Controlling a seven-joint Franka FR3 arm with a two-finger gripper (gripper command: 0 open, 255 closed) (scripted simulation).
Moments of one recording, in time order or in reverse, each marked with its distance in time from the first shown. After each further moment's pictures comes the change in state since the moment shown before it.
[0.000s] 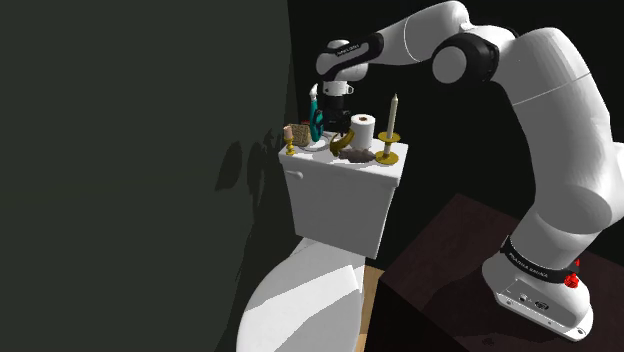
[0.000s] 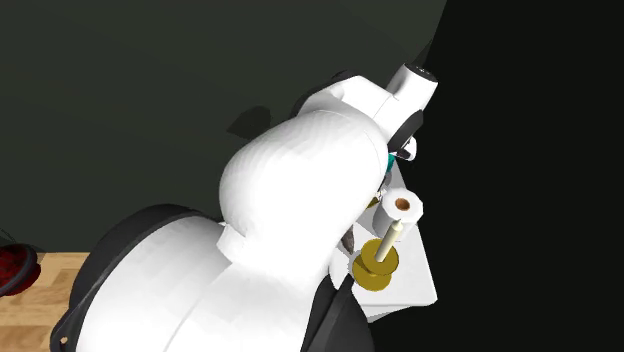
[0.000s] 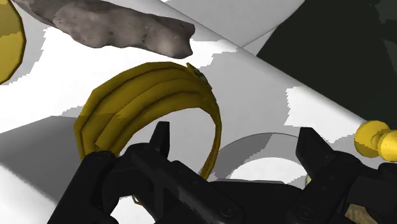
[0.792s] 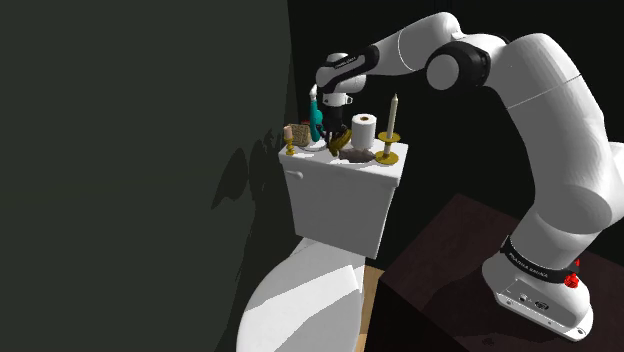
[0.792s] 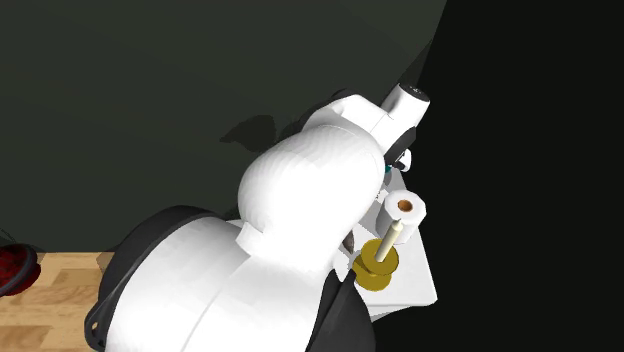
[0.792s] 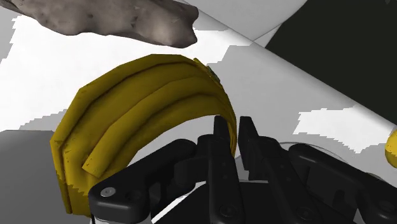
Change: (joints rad) arm 0.001 0.055 0.002 -0.012 0.006 0.064 -0.010
